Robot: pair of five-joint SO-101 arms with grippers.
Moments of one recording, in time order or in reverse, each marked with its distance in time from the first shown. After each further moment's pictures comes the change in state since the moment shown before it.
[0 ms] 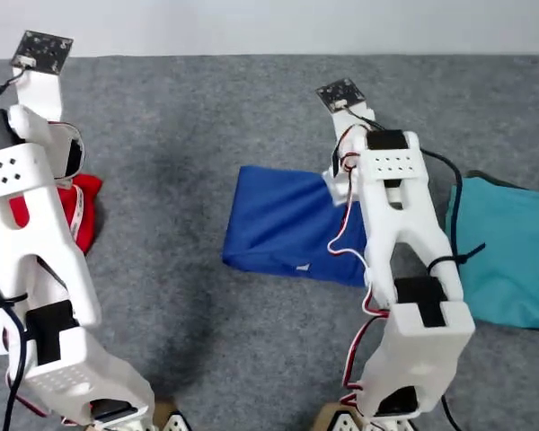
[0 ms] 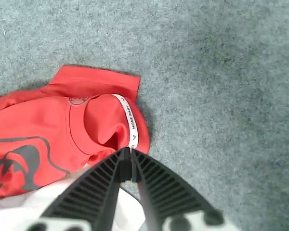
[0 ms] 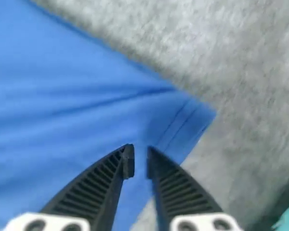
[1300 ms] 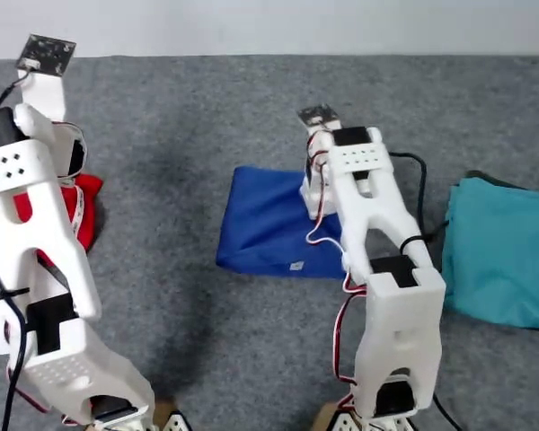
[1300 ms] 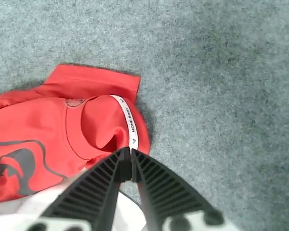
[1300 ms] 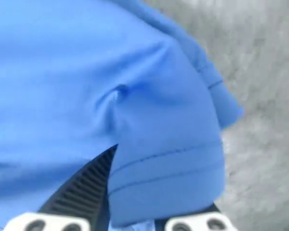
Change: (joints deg) left arm -0.2 2.5 0.2 -1.7 0.0; right arm -2.9 14.8 -13.9 9.8 0.0
